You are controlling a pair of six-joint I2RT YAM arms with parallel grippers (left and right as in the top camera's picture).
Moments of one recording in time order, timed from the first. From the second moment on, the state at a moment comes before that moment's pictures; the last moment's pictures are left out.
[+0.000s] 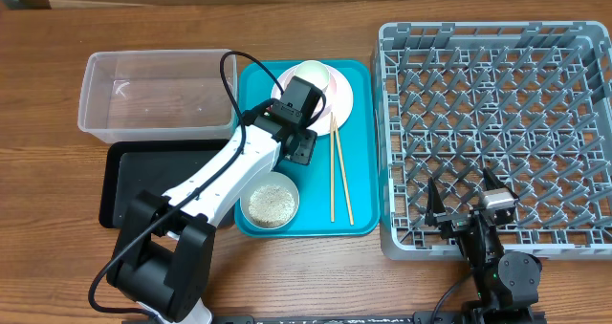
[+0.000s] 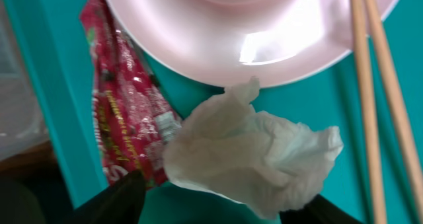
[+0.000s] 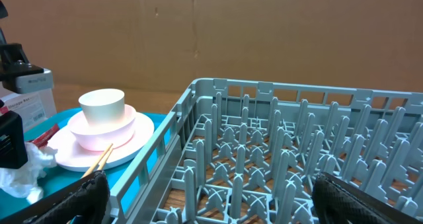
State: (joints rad) left arm -0.51 1.80 1.26 -0.70 -0.18 -0.22; right arm 0.10 0.01 0.02 -0.03 -0.07 -0.01
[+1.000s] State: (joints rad) left arm -0.51 1.80 1.10 -0.48 -0.16 -0.23; right arm 0.10 0.01 0.02 -0.03 -0.07 -0.01
